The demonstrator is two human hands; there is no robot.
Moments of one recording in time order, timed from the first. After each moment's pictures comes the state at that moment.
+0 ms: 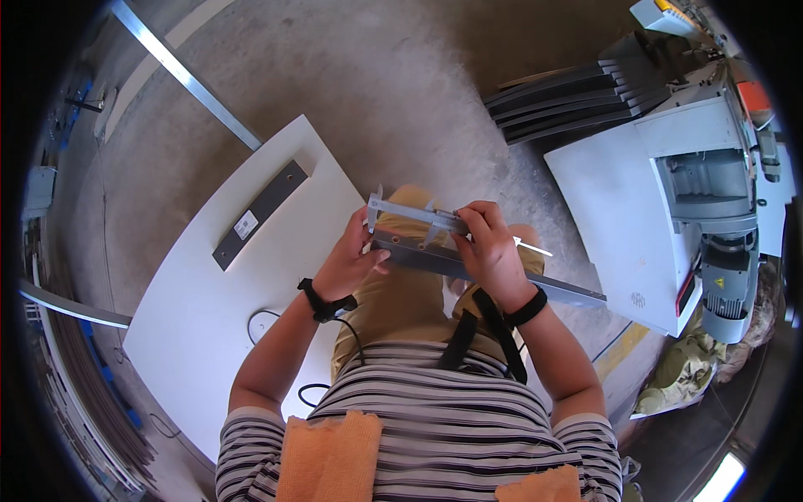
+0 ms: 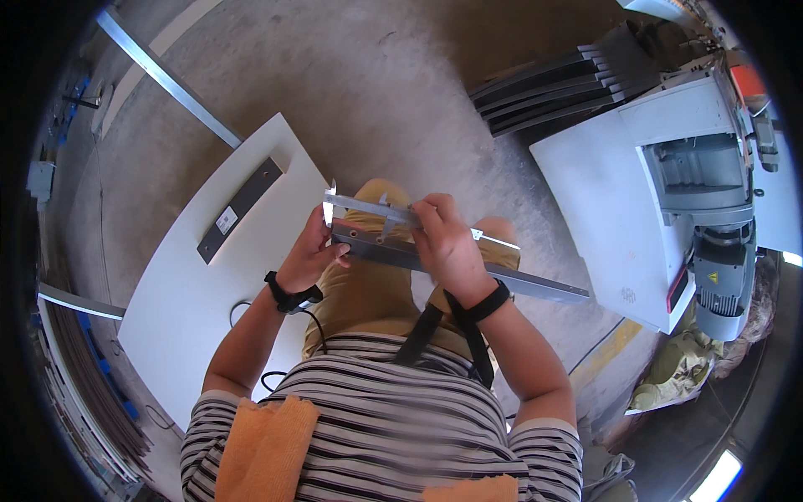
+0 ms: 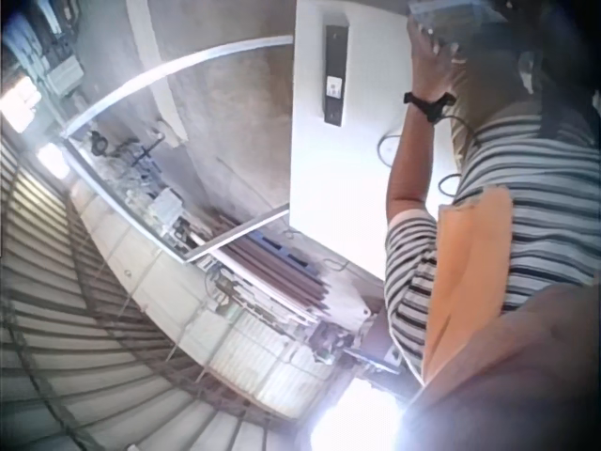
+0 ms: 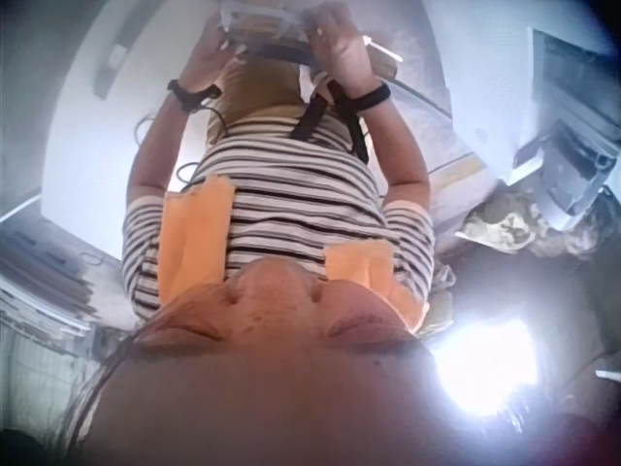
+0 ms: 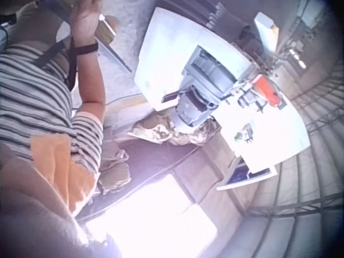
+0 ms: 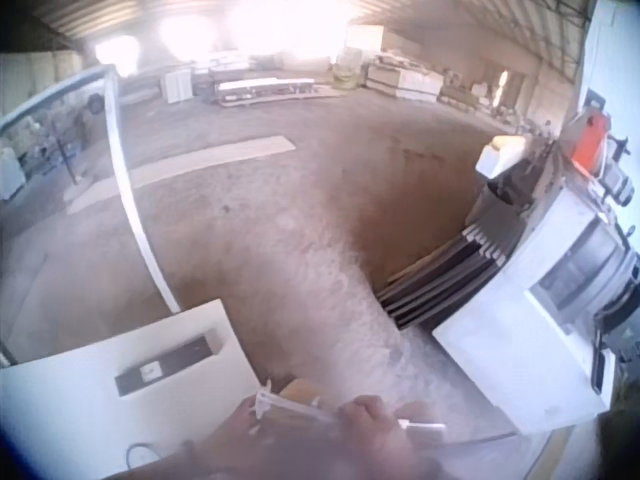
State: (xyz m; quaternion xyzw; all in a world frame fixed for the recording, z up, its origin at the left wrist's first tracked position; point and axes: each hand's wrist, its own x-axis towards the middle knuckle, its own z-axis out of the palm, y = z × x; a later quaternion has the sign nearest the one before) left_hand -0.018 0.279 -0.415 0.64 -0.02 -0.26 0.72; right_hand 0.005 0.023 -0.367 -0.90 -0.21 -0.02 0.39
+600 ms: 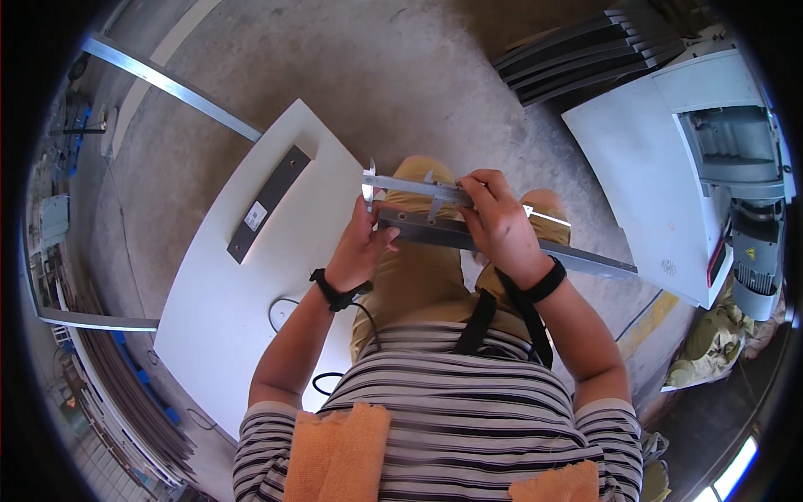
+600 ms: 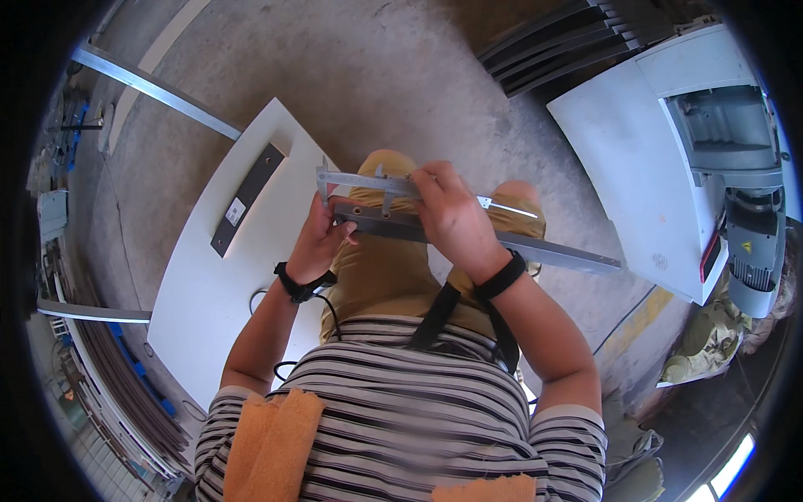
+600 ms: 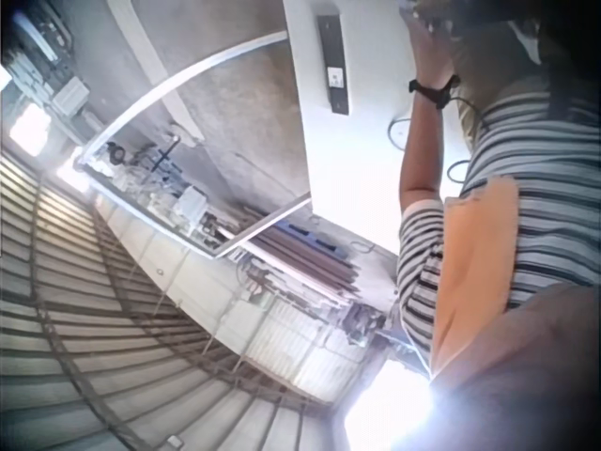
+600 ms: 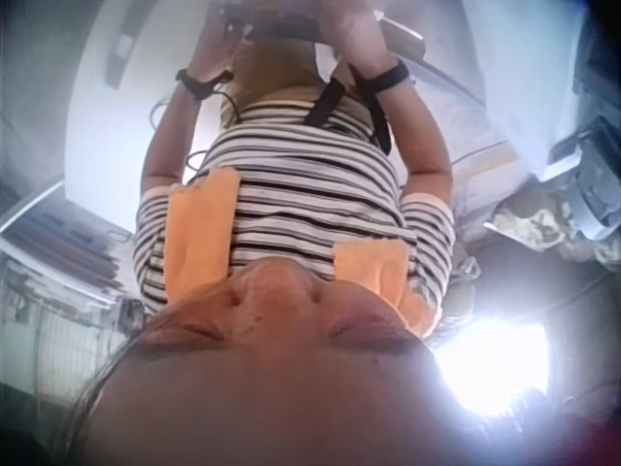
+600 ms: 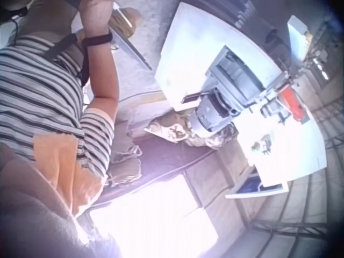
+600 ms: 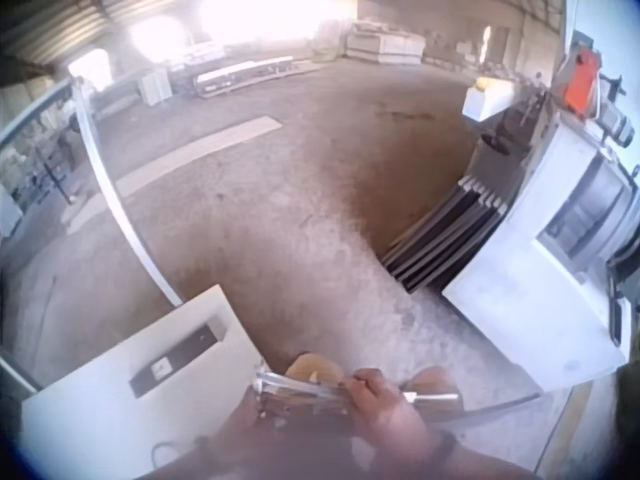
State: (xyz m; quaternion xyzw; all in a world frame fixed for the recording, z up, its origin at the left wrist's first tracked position) left_hand -0.025 0.271 -0.424 0.67 -0.02 -0.22 0.71; right_hand 0.002 0.024 -0.372 -0.90 -0.22 -0.05 0.38
